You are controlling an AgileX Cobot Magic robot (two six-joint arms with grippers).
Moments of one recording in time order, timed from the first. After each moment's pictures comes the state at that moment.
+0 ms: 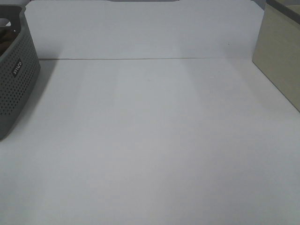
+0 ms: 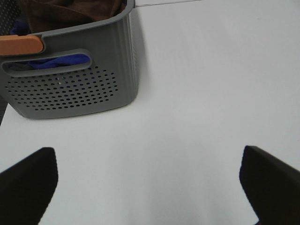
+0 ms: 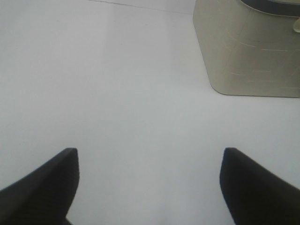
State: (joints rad) left arm -0.01 0.03 -0.50 -0.01 1.05 0.06; right arm 0.05 0.00 -0.50 0.07 1.06 -0.12
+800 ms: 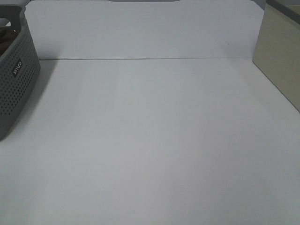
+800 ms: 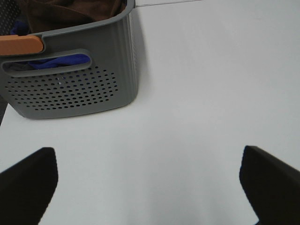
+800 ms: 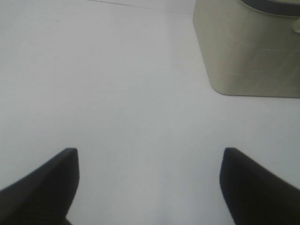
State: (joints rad) left arm -0.01 0.03 -0.50 -0.01 1.05 0.06; right arm 0.05 0.00 -0.50 0.07 1.06 -0.12
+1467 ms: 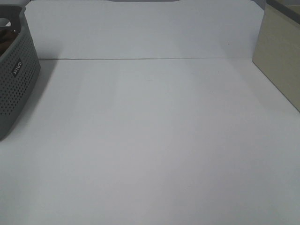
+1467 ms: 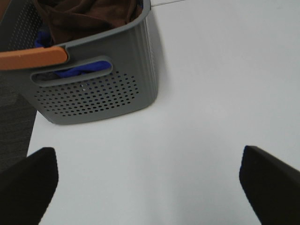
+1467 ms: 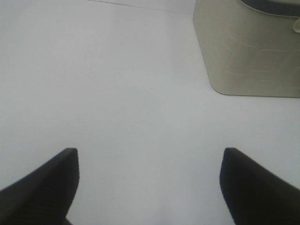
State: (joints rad) left arm -0.01 0.08 -0.55 0.05 1.06 0.11; right arm 0.05 0.00 -0.50 0.07 1.06 -0.12
